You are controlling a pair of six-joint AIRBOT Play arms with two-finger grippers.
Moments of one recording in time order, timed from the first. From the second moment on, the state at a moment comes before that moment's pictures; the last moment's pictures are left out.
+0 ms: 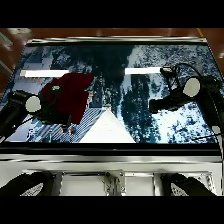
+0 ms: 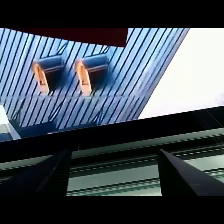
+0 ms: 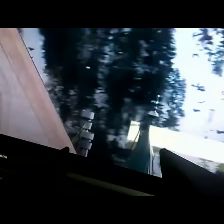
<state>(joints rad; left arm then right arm) -0.36 -1.10 1.03 1.54 -1.36 -1.70 0.20 -1.15 1.20 -1.44 1.32 1.51</state>
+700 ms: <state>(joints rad) -0.36 -1.10 1.03 1.49 -0.88 -1.72 0.20 -1.15 1.20 -1.44 1.17 1.52</state>
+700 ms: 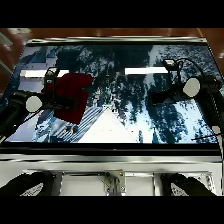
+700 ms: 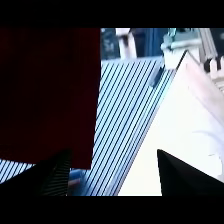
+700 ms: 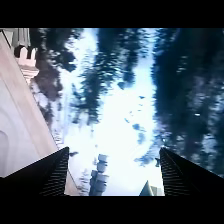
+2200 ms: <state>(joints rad) 0.07 -1.94 1.77 1.28 -1.14 -1.66 0.20 -1.31 1.20 -1.35 1.17 1.64</state>
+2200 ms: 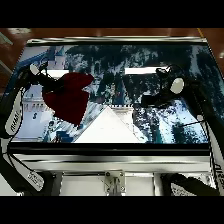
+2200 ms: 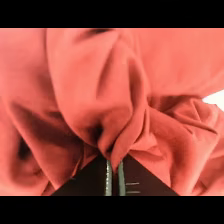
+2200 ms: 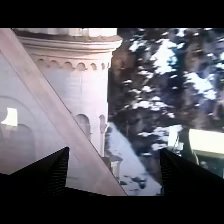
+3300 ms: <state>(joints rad) -0.69 -1.41 1.69 1.23 -1.10 -1.66 0.20 -0.87 1.24 -1.67 1.58 1.50</state>
